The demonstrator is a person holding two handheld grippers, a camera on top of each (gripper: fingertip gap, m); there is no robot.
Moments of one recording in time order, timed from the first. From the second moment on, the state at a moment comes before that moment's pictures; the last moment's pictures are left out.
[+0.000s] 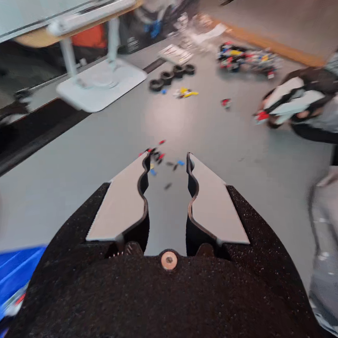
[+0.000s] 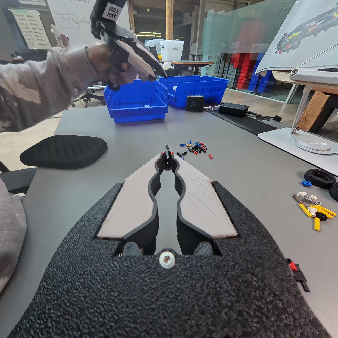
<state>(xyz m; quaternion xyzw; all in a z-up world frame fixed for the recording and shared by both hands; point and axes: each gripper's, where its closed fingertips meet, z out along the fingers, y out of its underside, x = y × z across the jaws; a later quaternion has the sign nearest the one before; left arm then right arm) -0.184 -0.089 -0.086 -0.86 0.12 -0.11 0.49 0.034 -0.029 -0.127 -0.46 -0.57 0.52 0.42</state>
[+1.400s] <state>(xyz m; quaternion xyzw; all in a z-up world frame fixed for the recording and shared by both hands) 0.035 -0.085 -0.134 -0.72 0.29 -0.36 0.51 0.035 -0.065 -0.115 -0.43 -0.57 0.62 0.33</state>
